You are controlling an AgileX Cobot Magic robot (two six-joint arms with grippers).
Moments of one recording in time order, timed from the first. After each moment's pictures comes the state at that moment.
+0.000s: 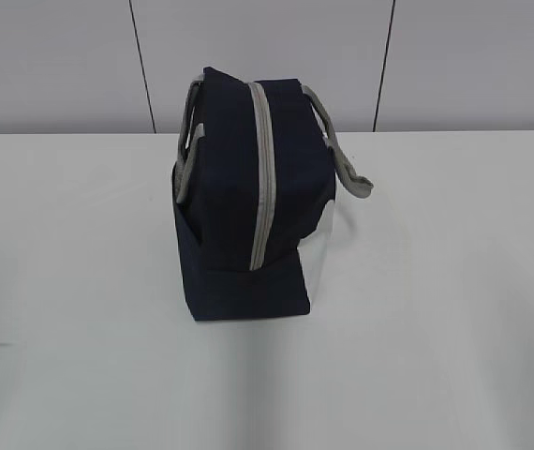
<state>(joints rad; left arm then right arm) -0.29 0.30 -0.52 -0.02 1.09 0.02 0.54 0.30 -0.50 -0.02 1.13 -0.07</state>
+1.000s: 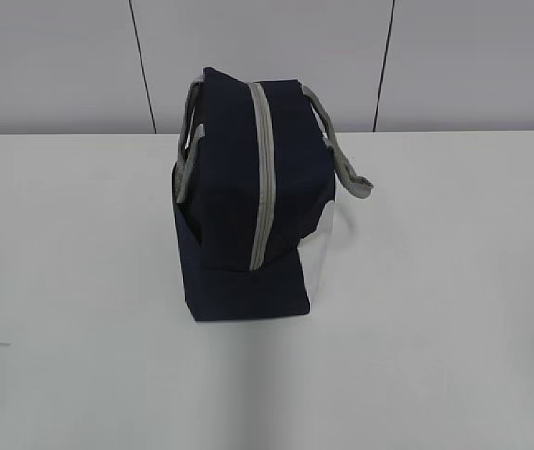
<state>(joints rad) 0.03 0.01 -0.52 -0.02 1.10 0.02 0.03 0.09 -0.50 -0.02 1.13 -0.07</state>
